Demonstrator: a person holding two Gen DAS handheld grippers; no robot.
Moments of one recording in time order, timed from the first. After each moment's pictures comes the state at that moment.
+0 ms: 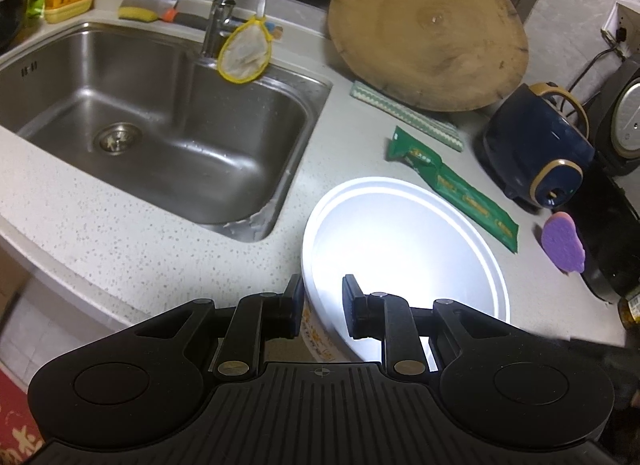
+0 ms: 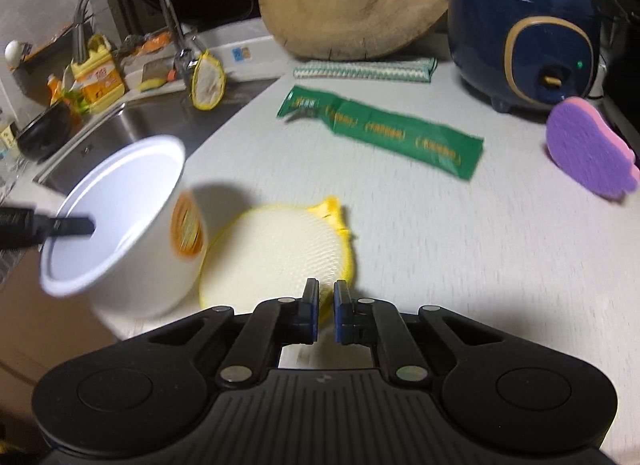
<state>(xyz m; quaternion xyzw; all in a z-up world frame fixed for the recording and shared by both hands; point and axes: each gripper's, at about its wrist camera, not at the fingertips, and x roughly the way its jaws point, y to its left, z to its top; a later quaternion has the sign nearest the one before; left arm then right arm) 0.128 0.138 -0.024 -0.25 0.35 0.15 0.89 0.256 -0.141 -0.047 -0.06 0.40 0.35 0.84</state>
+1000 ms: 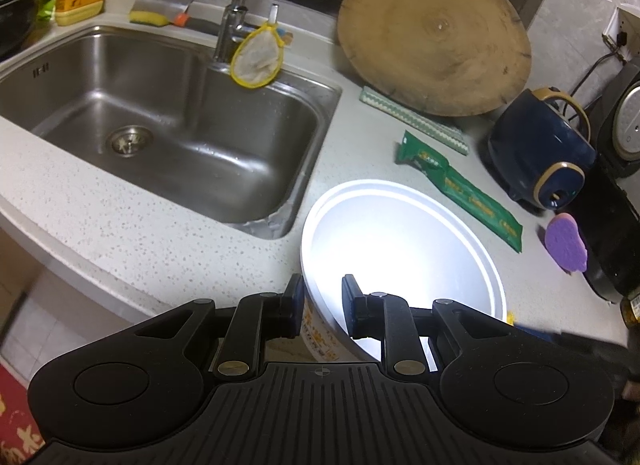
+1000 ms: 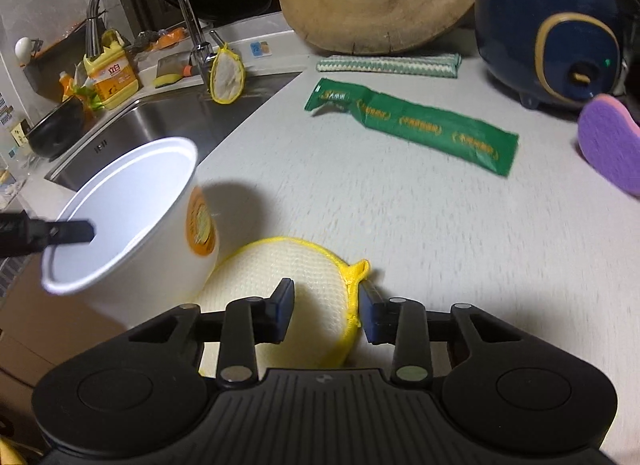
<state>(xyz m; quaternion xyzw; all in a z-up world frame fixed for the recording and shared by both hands) 0.114 0.144 -0.021 -0.25 0.34 0.16 0.89 0.249 -0.121 -0.052 -0.04 0.41 0.36 0.84</state>
